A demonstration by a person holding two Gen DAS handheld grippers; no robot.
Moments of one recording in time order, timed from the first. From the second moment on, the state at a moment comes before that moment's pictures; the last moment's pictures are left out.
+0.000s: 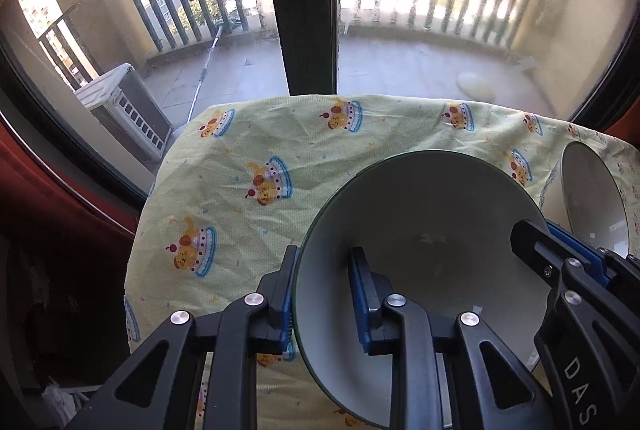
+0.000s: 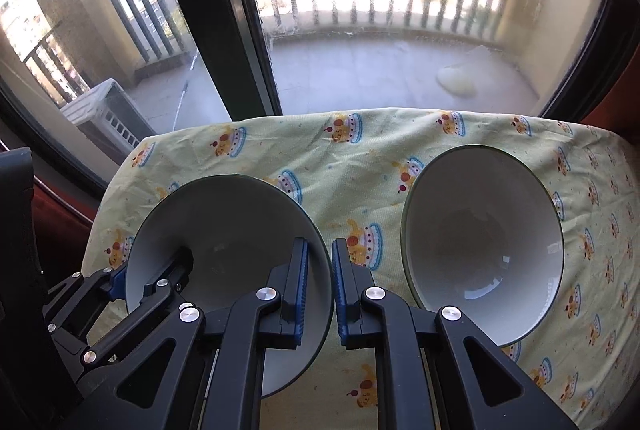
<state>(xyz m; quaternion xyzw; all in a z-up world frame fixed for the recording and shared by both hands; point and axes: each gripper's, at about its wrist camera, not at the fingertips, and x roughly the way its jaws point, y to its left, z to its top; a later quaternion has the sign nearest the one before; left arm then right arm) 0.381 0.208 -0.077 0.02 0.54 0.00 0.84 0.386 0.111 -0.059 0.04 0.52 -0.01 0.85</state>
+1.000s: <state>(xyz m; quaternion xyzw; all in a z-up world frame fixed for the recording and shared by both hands) 0.273 0.127 -0.010 0.02 0.50 0.00 0.86 0.264 0.029 0.011 0.07 0.48 0.00 0.87</state>
